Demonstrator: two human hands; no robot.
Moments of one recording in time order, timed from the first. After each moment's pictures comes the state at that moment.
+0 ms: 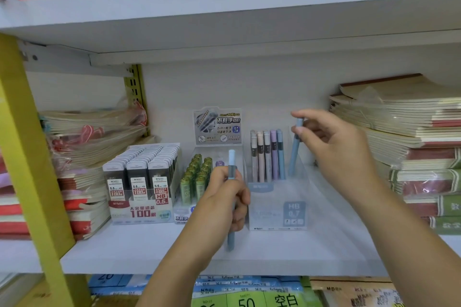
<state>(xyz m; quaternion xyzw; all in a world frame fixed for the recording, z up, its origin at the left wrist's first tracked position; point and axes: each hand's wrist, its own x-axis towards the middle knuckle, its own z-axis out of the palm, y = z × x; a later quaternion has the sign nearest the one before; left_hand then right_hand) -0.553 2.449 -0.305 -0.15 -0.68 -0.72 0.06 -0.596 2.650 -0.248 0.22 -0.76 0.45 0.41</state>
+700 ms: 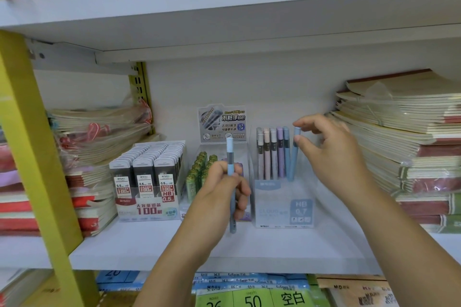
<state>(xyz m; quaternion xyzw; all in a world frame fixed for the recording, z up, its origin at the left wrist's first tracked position) -0.555 2.438 -0.306 -0.16 -0.69 -0.70 0.10 -0.618 2.644 -0.264 0.16 -0.82 0.36 0.40</state>
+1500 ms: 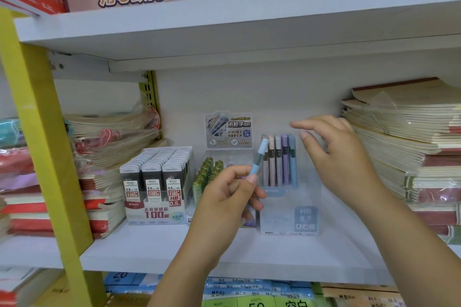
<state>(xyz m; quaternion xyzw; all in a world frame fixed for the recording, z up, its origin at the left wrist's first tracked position) -0.547 2.445 -0.302 -0.18 -0.69 -0.68 0.17 -0.596 2.637 -0.246 0.20 -0.82 0.34 0.42</state>
